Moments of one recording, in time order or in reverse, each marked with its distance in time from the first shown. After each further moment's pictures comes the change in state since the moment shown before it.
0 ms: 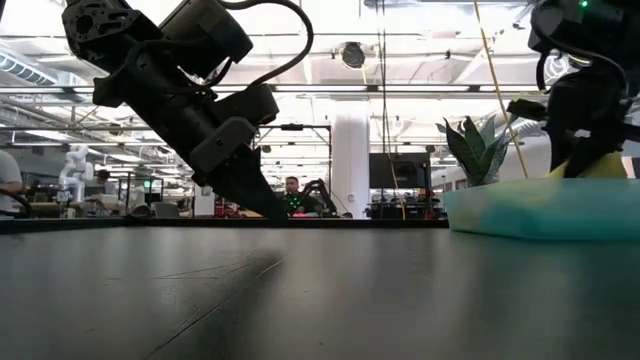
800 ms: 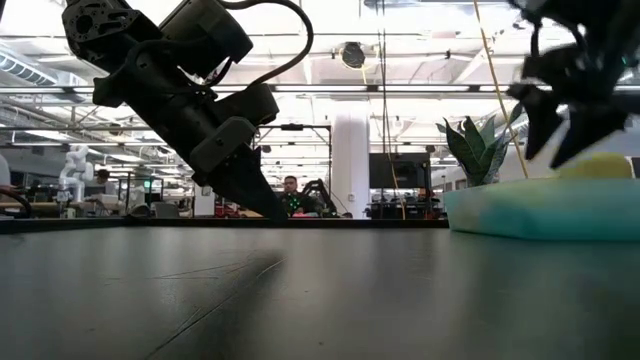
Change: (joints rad) left arm 0.000 0.000 0.000 0.001 0.000 -0.001; right arm 0.000 0.000 0.097 -0.009 -0.035 0.328
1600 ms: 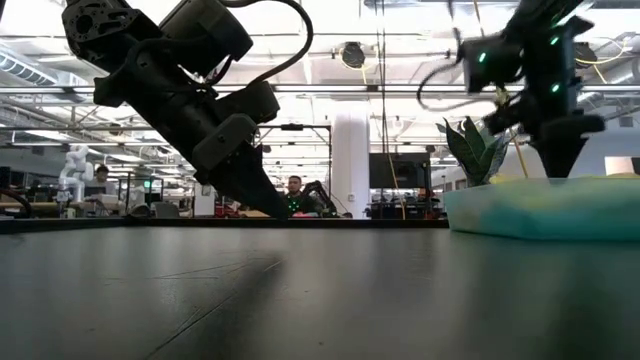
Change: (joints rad) left arm 0.000 0.000 0.000 0.014 0.000 -0.001; right arm -0.389 0.395 0.161 -0.220 -0.119 0.371
